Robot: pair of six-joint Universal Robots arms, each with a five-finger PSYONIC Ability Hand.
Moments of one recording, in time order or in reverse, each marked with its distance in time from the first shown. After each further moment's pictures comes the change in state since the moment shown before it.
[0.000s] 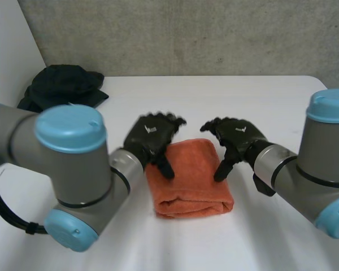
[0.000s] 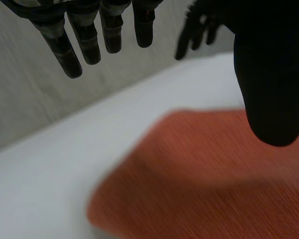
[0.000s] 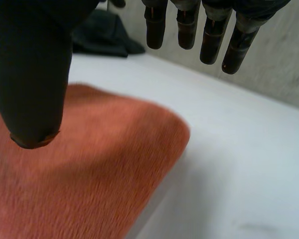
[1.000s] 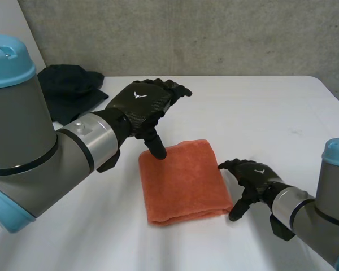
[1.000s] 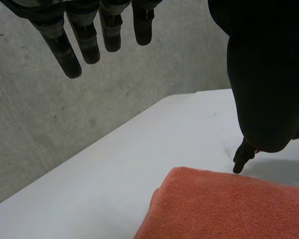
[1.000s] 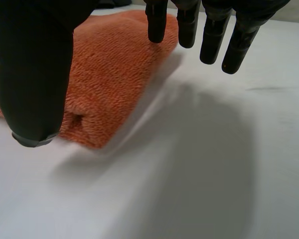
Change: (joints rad) left arm 0.102 0.218 0.076 -0.216 0.236 0.048; right arm -0.118 -0.028 0.337 -0.132 -0.044 0.061; left_hand -0.022 -0.014 -0.007 0.000 -0.002; right_hand -0.061 -0.011 0.000 0.000 -0.008
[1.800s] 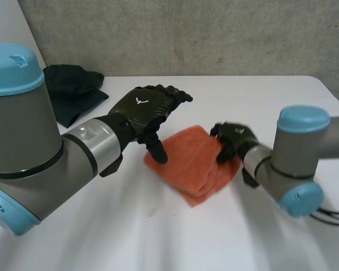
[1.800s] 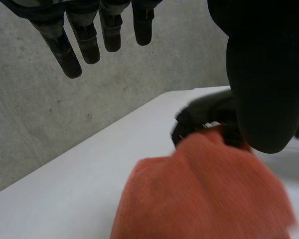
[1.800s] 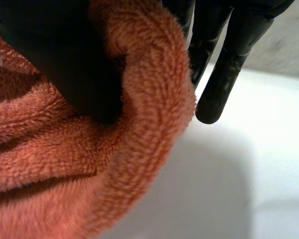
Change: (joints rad) left arm -0.007 -0.013 -0.014 0.009 -0.005 -0.014; right arm 0.096 0.326 -0.516 -0.025 0.112 0.092; left_hand 0.000 0.000 0.000 0.000 0.000; right_hand 0.599 0.904 0.951 0.954 0.880
